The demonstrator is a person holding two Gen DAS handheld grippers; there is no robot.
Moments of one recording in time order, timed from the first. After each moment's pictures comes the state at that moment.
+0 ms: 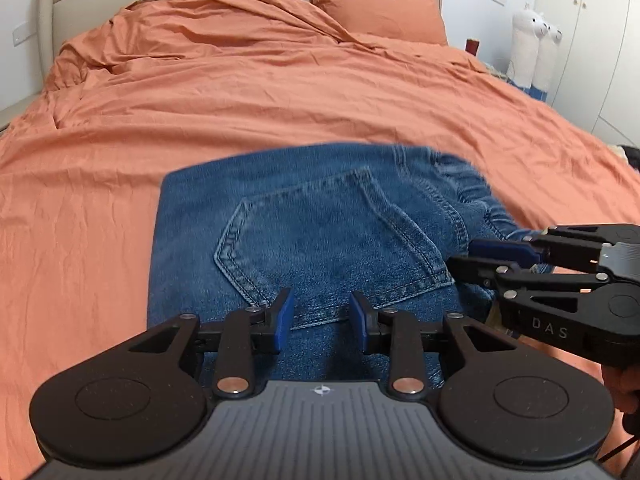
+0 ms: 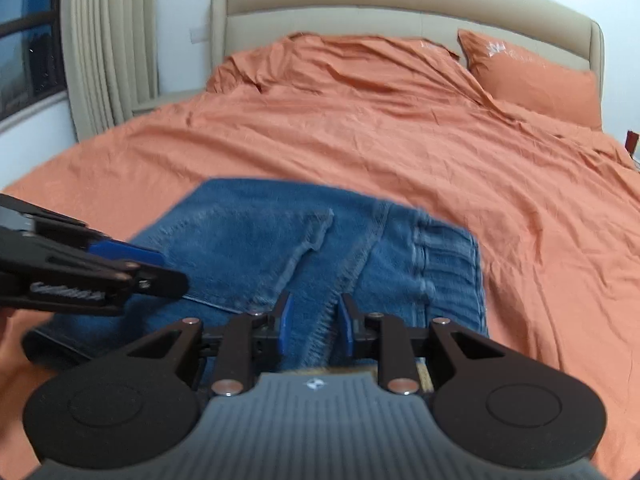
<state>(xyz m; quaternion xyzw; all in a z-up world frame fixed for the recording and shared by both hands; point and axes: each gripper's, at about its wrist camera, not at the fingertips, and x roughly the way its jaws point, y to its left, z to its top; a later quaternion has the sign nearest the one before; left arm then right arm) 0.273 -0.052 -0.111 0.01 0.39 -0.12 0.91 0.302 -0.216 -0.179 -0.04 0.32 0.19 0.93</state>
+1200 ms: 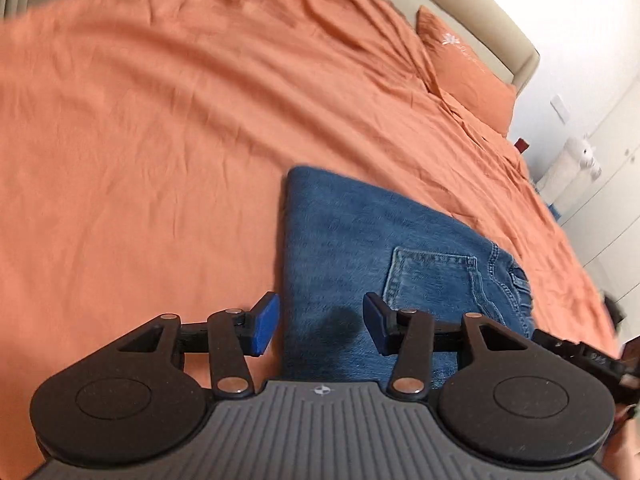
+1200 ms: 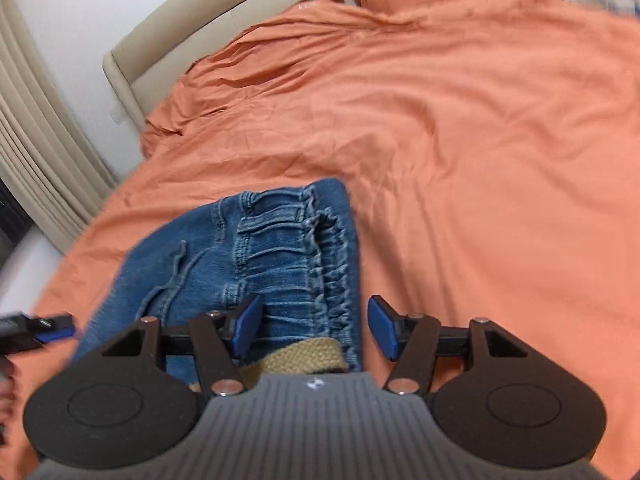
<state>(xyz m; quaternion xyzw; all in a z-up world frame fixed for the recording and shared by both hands) 0.310 0.092 -0.135 -0.24 0.41 -0.09 0.88 0.360 -0.356 -0.215 0.22 0.36 0.17 0.89</state>
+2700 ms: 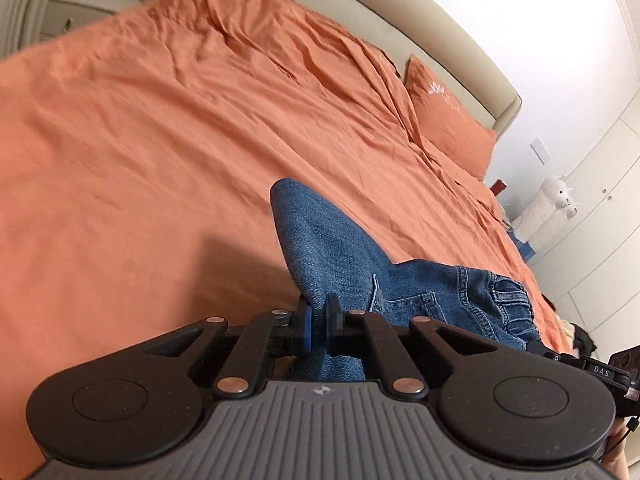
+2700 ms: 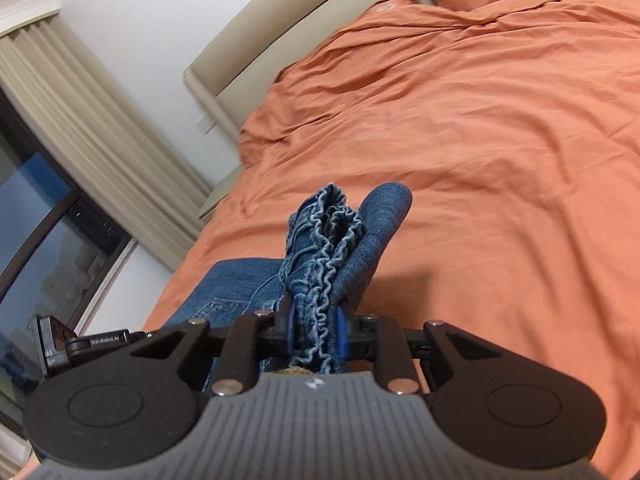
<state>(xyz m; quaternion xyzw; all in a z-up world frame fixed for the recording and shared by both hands) 0.245 0.144 -0.054 -0.26 0.35 -0.08 0.90 0.308 -0.290 -0.112 0.26 0.34 0.28 0.86</state>
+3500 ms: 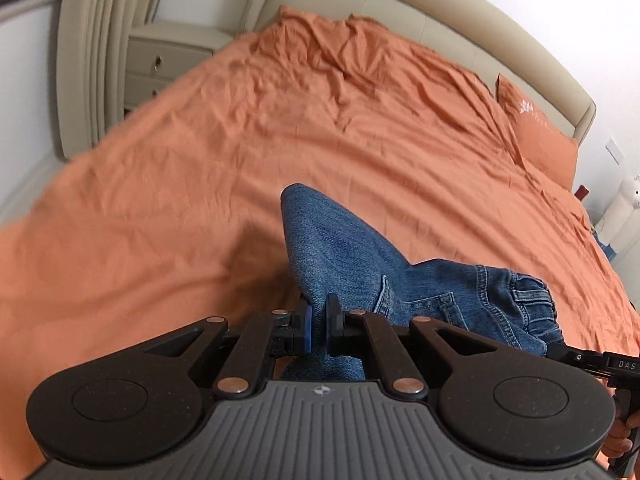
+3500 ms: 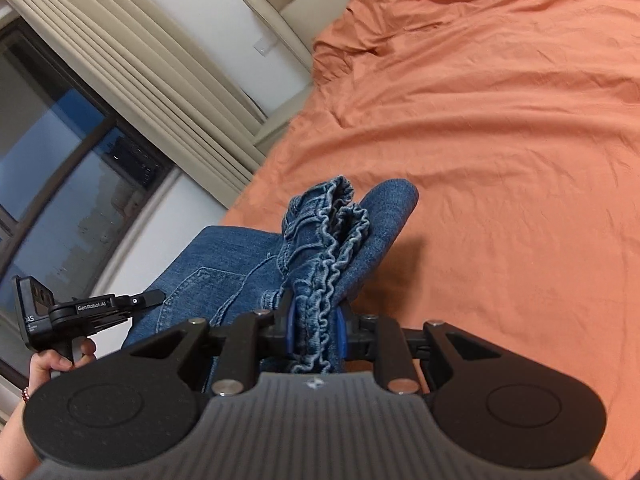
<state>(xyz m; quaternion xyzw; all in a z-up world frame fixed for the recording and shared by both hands) 0.229 0.317 -0.070 -0.20 0.37 0.02 0.91 0.344 -0.057 -0.148 0.22 0.40 0.35 0.82</state>
